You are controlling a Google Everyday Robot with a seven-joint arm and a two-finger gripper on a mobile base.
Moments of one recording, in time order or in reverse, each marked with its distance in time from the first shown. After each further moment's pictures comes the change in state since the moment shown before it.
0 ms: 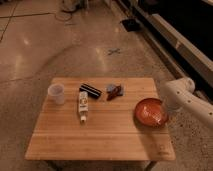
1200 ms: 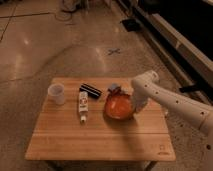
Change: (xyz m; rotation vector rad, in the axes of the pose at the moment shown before) arm 0.020 -0.174 -0.022 0.124 0.084 -0.033
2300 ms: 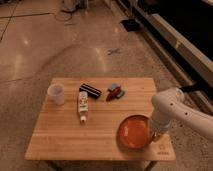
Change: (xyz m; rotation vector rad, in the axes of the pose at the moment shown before) arm -0.155 0.102 -0.024 -0.064 -0.239 -0.082
